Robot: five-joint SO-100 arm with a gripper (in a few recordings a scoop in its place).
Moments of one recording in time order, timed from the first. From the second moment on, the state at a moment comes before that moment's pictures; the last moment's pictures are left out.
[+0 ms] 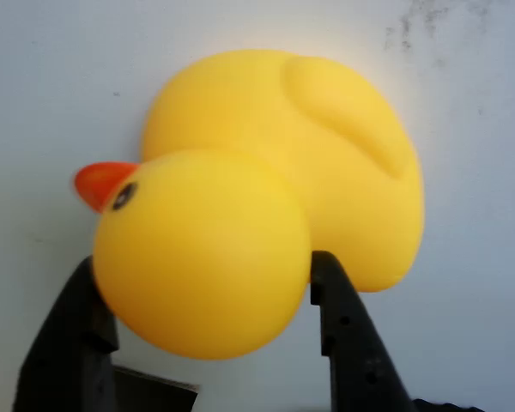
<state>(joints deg) 45.4 100.7 116.2 52.9 -83.5</state>
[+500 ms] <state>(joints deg) 45.2 102.0 116.2 52.9 -83.2</state>
